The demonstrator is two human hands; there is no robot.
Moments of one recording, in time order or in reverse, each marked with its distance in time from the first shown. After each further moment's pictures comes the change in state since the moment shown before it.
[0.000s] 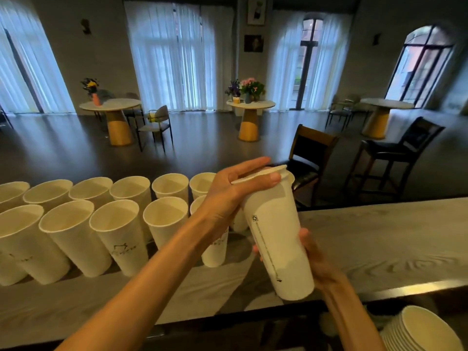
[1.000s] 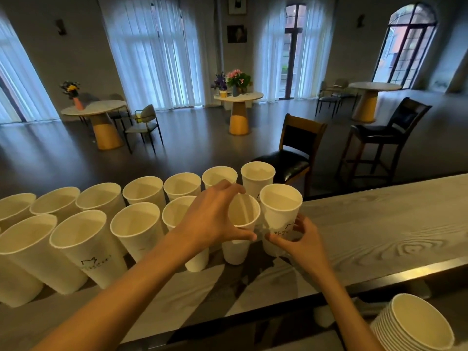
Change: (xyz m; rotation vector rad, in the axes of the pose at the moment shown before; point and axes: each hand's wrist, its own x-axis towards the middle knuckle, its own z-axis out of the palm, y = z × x) left_hand 0.030 -0.058 0.004 1.257 -0.071 0.195; right_hand 0.008 0.038 -0.081 -0.694 0.737 -0.043
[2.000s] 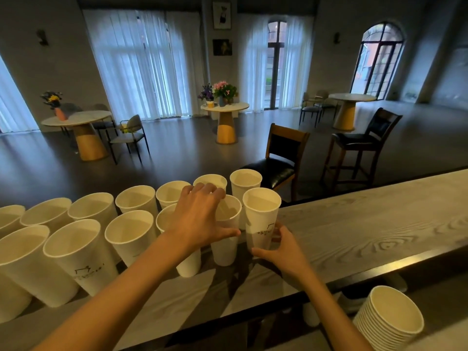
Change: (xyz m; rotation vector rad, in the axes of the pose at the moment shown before) left_hand -0.004 0.003 -0.015 0.221 -0.027 -0.055; right_hand -0.013 -0.008 0.005 -0.059 -0.155 0.095
